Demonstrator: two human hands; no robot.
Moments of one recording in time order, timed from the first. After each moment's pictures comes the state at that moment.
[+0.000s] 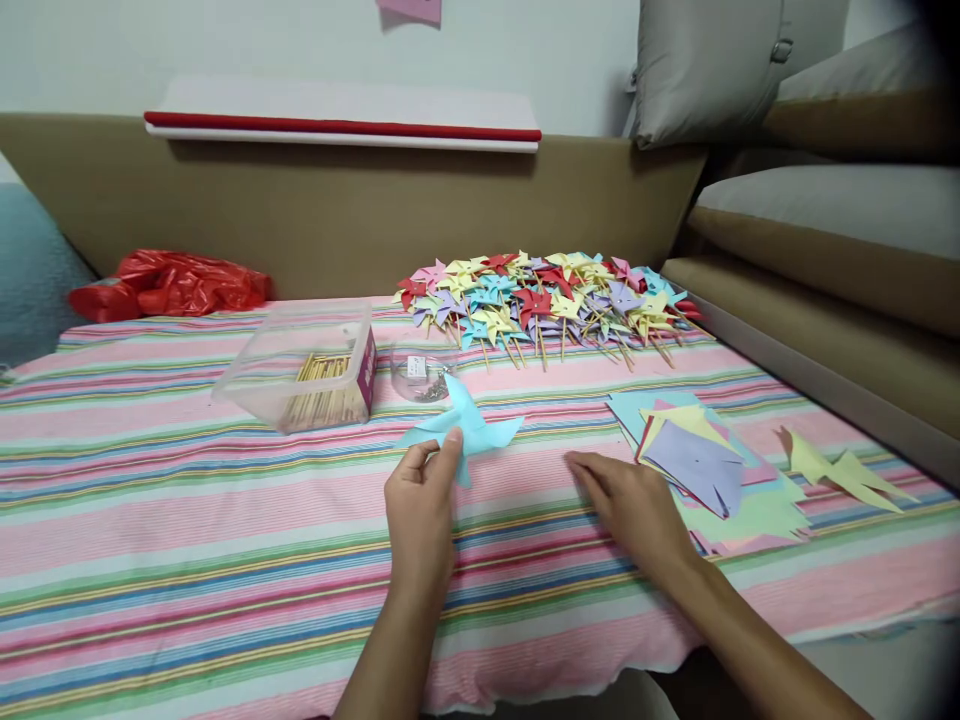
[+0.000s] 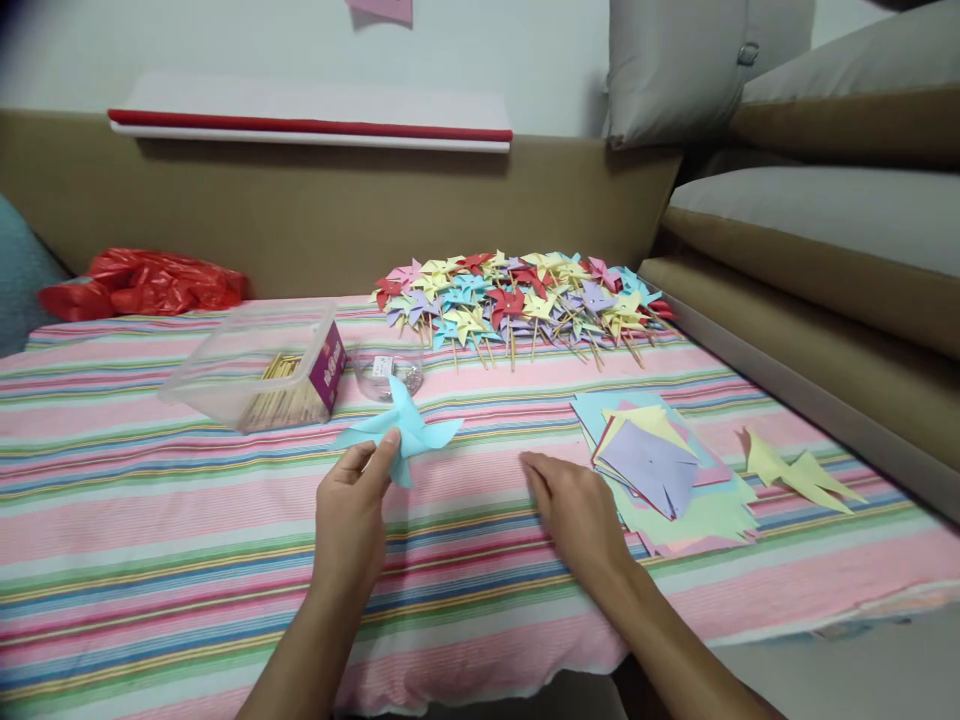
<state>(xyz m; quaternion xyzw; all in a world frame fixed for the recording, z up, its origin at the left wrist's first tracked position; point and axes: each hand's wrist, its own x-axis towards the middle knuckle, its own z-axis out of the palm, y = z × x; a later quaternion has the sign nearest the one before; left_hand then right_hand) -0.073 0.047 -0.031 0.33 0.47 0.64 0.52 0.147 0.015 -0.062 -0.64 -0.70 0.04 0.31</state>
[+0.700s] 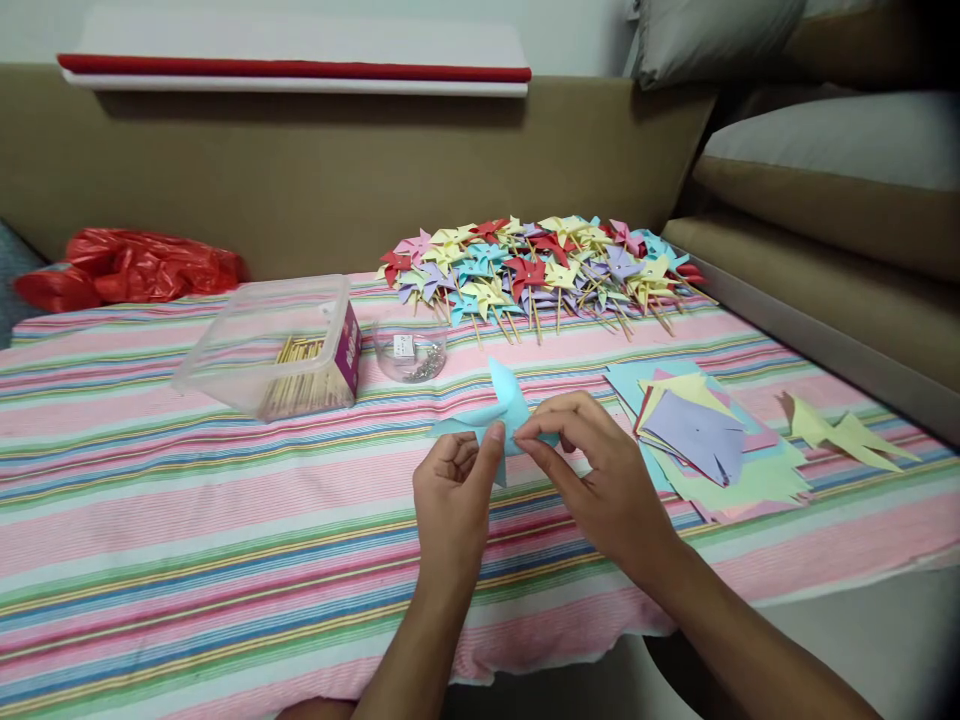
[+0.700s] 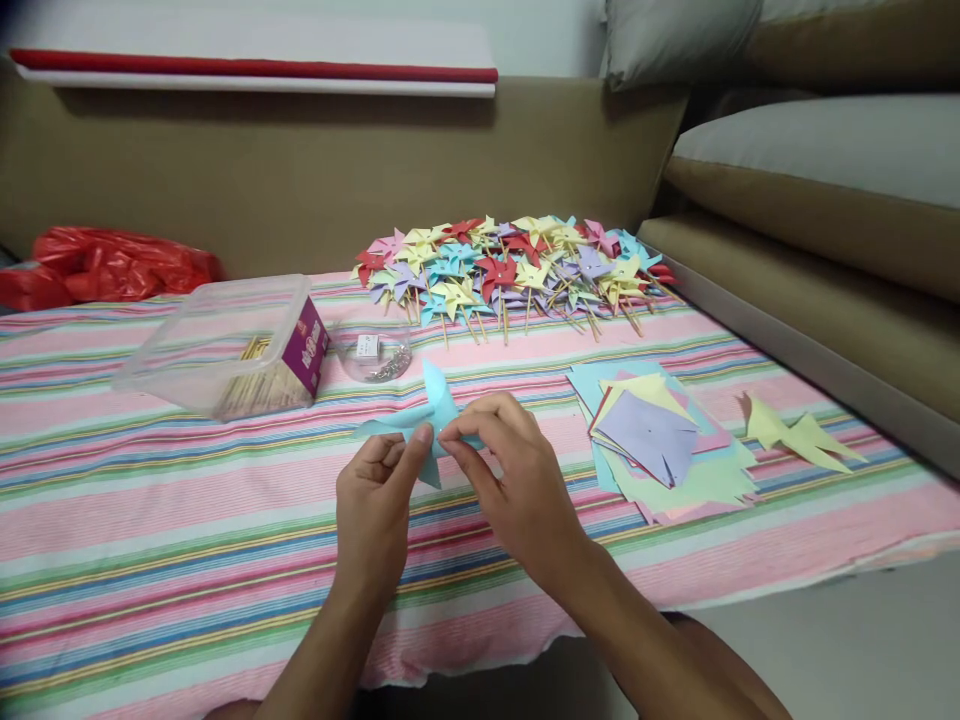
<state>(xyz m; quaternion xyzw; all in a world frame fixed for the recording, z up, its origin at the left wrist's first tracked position) -0.045 0.028 -0.027 0.42 0.46 0.58 0.53 0.093 0.013 -0.009 -0.49 -0.70 0.16 0.49</state>
